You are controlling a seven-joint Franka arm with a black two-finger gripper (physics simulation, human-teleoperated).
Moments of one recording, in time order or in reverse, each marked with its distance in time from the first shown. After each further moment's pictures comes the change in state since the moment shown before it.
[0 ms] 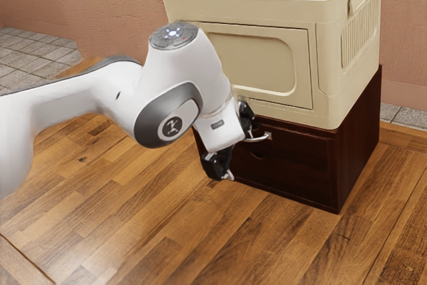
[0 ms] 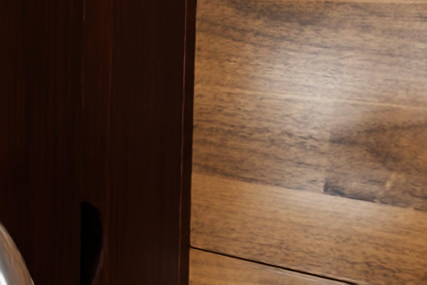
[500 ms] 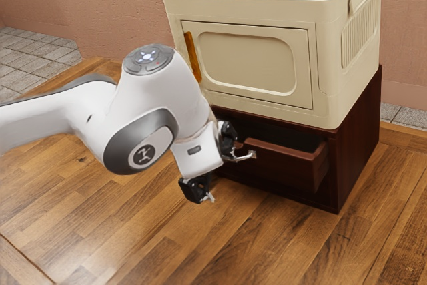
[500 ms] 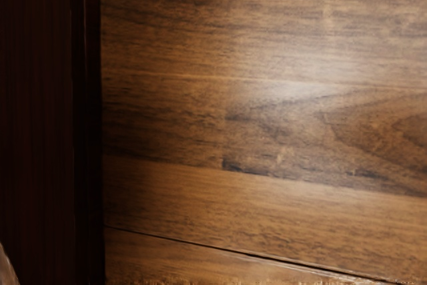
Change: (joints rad) arm -0.016 -0.172 0.009 -0.214 0.014 0.036 0.003
